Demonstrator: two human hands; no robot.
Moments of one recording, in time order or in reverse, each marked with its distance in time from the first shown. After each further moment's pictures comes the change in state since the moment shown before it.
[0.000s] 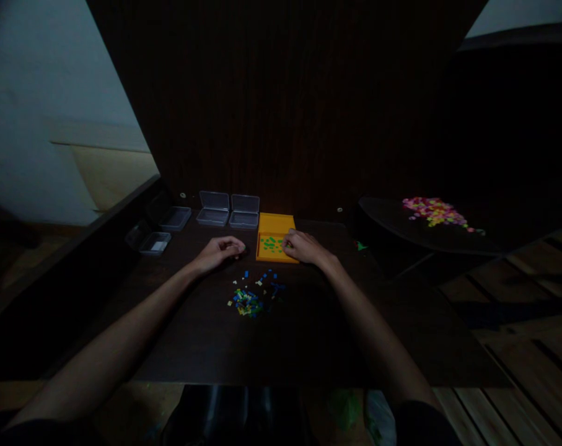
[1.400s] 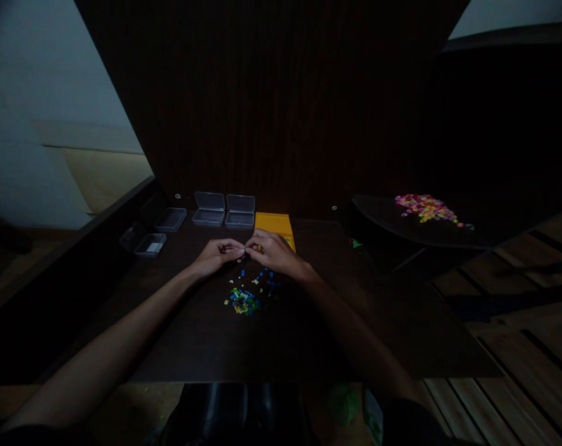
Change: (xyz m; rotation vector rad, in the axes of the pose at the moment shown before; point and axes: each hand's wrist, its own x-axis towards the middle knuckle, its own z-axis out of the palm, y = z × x) left_hand -0.009 0.010 0.017 -0.120 -0.031 0.019; right_hand 0.003 -0.077 0.001 0.288 0.360 -0.343
